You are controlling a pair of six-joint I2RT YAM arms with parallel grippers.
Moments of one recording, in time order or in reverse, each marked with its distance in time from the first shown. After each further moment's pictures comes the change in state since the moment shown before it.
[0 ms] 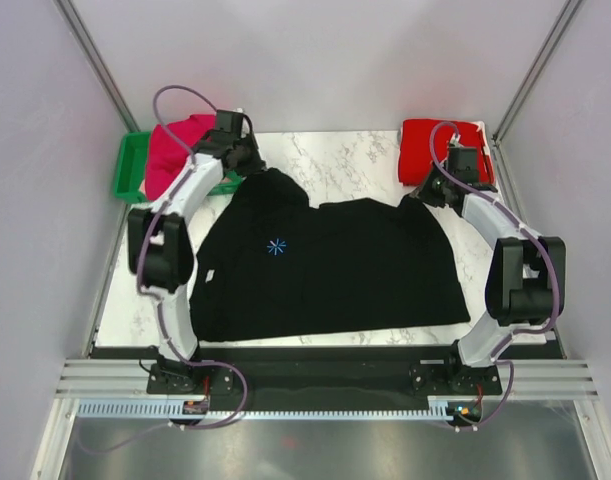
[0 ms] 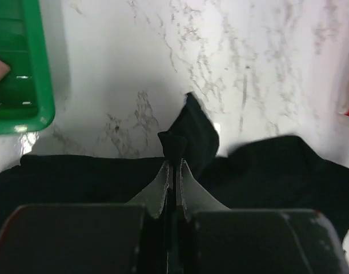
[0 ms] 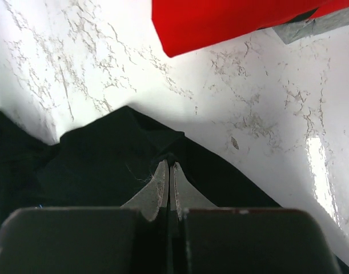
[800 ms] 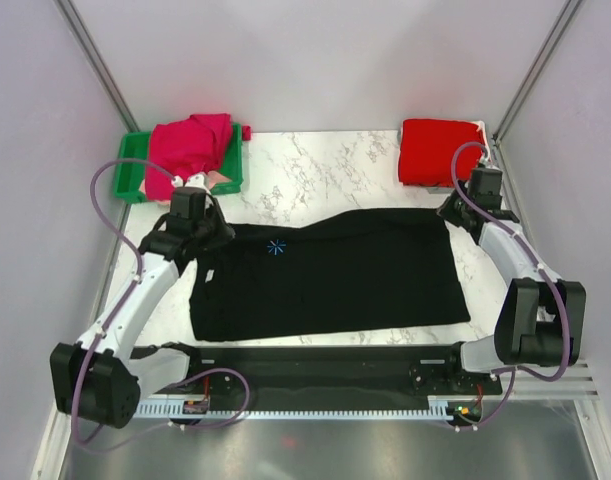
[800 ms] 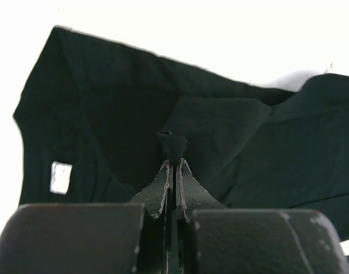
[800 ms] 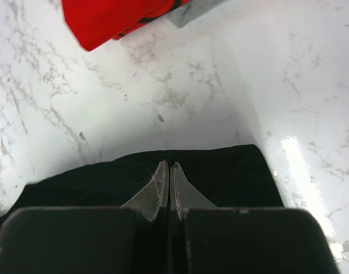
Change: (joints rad) left arm -0.002 -0.914 -0.863 0.013 -0.112 -0.002; right arm -0.088 -0.257 -0.234 0.010 0.127 -0.005
